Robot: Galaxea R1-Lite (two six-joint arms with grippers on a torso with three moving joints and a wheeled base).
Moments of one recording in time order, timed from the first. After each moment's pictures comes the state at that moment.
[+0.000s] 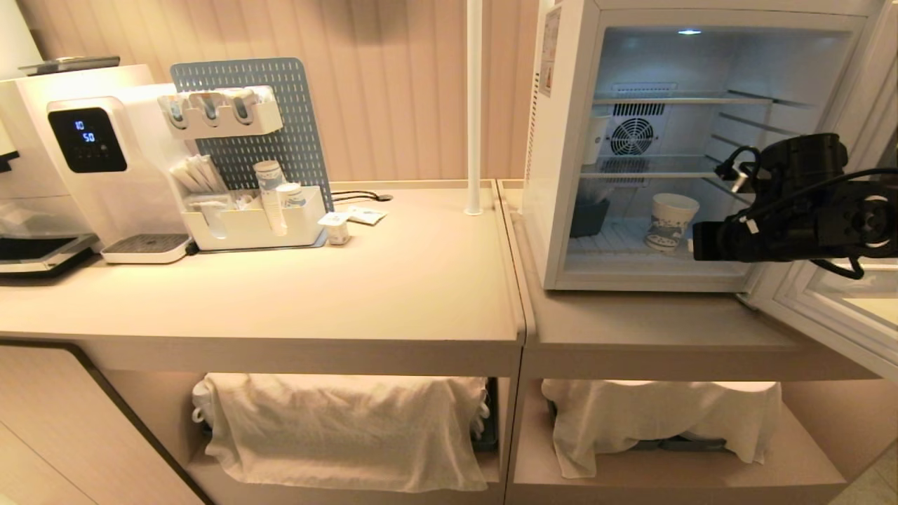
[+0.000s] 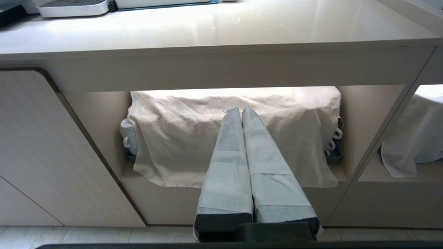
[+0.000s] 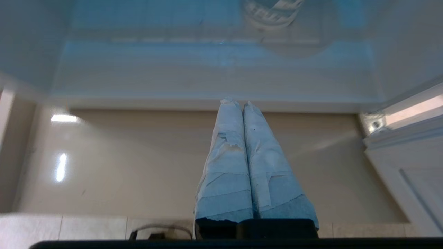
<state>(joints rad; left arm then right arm) 0.01 0.00 0.00 0.00 -0.02 0.03 -0.02 1.92 -1.37 0.01 0.00 0.00</state>
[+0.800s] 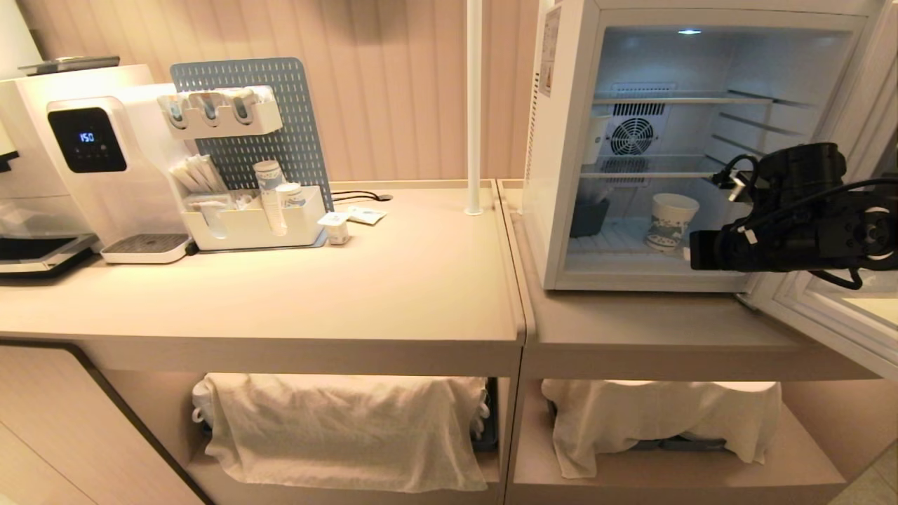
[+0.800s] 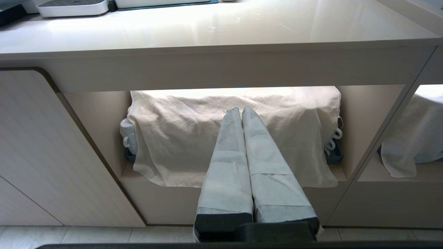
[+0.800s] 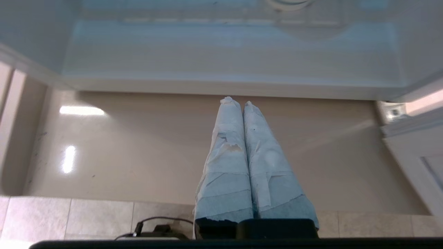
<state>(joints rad) 0.01 0.00 0.00 0.00 -0.02 0.03 0.00 1.89 -1.29 -0.02 0.02 0.01</state>
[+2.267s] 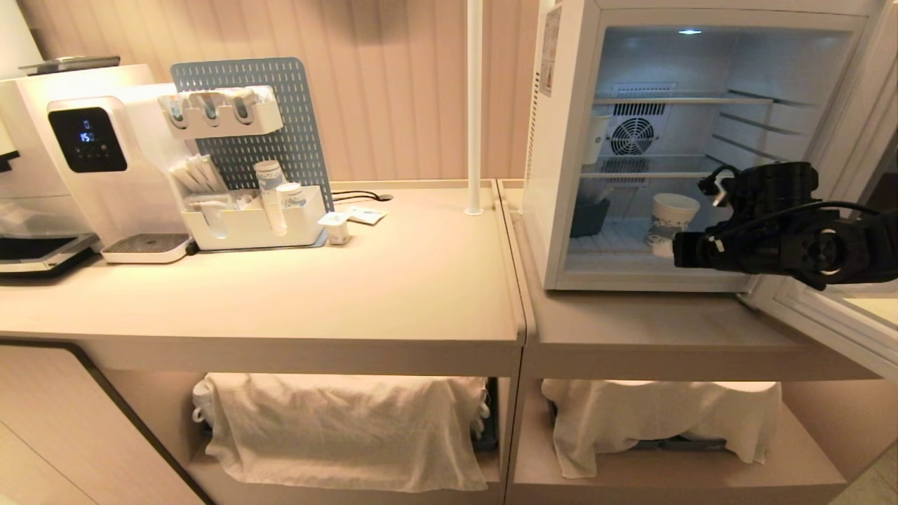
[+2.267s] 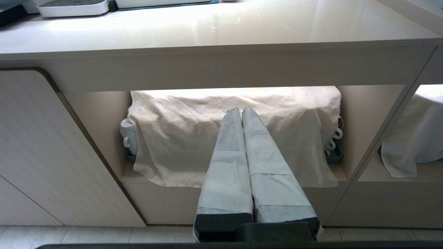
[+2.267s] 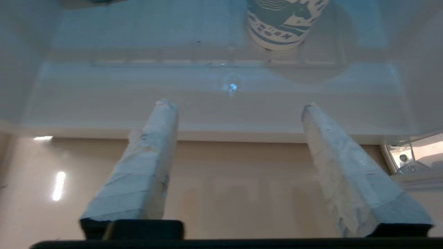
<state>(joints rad) 0.01 0.00 0.00 0.00 -0.02 0.03 -0.02 2.02 -1.31 -0.22 0.00 0.00</state>
